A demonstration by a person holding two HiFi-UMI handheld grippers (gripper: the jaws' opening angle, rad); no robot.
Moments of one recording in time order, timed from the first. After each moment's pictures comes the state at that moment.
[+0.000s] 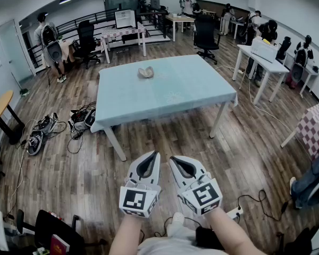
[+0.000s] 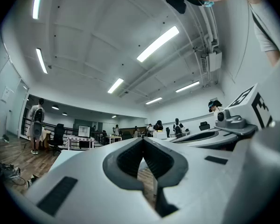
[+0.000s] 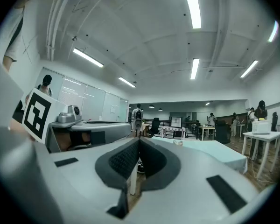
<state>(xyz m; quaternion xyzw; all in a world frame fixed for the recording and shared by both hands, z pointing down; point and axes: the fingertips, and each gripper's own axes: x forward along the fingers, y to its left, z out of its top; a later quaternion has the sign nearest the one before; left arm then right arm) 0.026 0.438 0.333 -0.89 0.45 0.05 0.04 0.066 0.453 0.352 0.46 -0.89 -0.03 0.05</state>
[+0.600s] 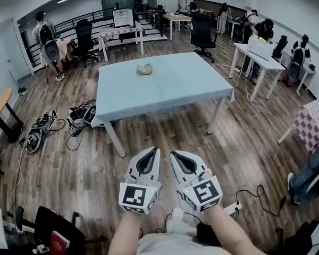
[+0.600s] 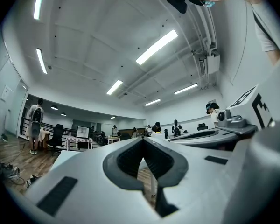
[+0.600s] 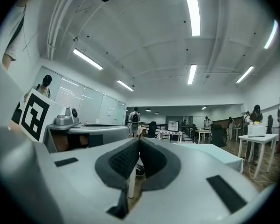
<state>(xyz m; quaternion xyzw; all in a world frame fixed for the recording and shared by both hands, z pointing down) 0.016 0.473 0.324 -0.89 0.45 0.05 0.05 0.057 0.487 0.336 0.48 -0.88 -0.05 0.03</state>
